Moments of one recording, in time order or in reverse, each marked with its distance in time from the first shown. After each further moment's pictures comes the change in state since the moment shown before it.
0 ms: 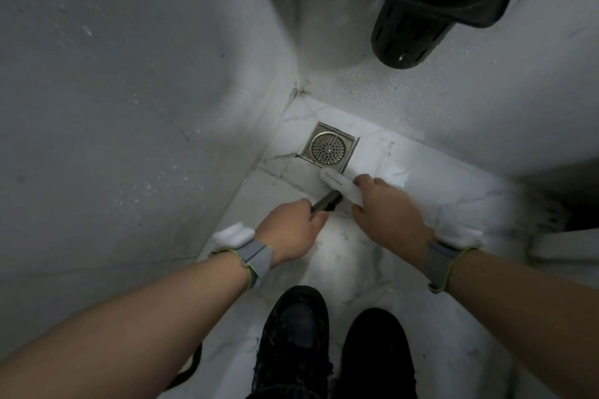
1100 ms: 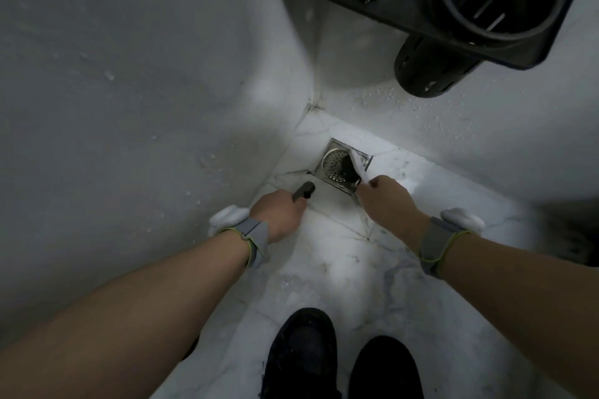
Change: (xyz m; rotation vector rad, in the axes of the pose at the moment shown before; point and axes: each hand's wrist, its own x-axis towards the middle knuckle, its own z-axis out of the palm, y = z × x) left_hand 0.045 -0.016 -0.046 -0.106 -0.022 -0.255; right_hand 0.074 -0.004 -0.001 0.432 -0.151 0.441
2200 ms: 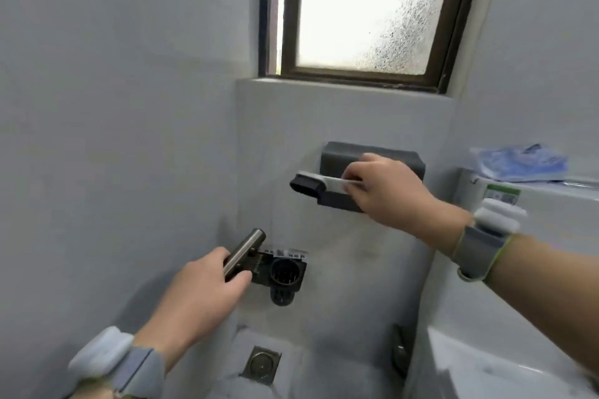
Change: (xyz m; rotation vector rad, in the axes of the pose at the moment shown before) left_hand -0.481 0.114 -0.173 -0.009 0.764 0.640; right_hand -0.467 -0.112 -0.454 -0.531 1.005 -0.786
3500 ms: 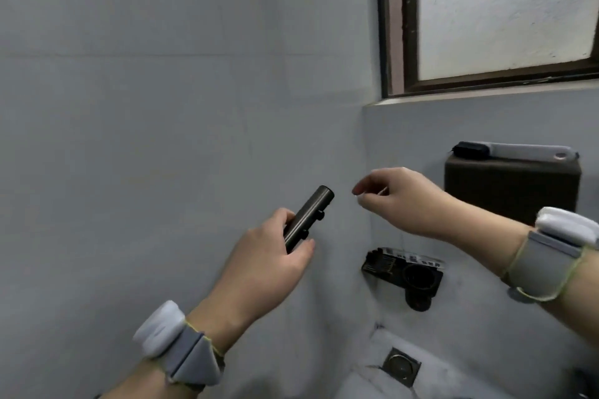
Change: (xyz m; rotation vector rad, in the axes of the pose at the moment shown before) left_hand -0.135 0.057 -0.145 0.121 0.324 0.019; right_hand -0.006 -0.138 -0.069 0.799 -0.208 -0.085
